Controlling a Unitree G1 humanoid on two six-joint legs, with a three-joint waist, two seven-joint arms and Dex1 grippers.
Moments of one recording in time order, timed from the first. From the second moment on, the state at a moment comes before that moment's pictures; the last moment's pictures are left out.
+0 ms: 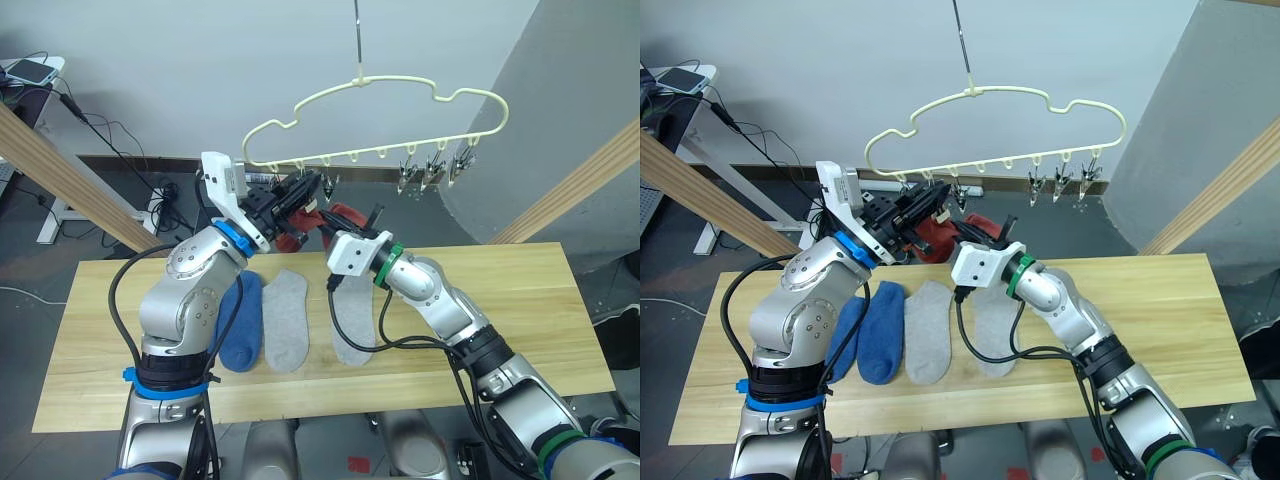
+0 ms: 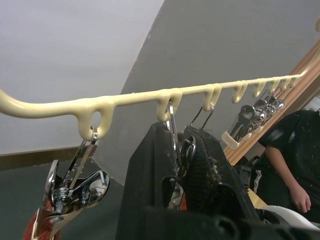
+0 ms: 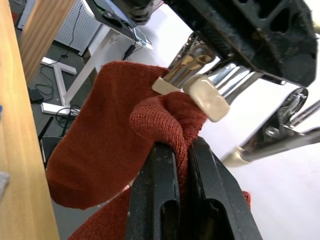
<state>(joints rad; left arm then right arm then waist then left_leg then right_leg) -0.50 0.33 0.09 -0.24 -0.54 0.49 -0.51 -0.64 -0.23 0.42 0.24 -0.42 -0.33 0.25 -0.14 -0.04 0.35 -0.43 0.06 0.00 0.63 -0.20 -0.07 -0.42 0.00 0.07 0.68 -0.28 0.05</state>
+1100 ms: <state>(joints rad) -0.47 0.37 0.12 -0.27 -0.58 0.54 -0.53 -0.70 -0.13 0.42 0.28 -0.41 -0.34 0.26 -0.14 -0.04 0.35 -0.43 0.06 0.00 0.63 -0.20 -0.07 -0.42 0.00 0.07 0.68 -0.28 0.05</state>
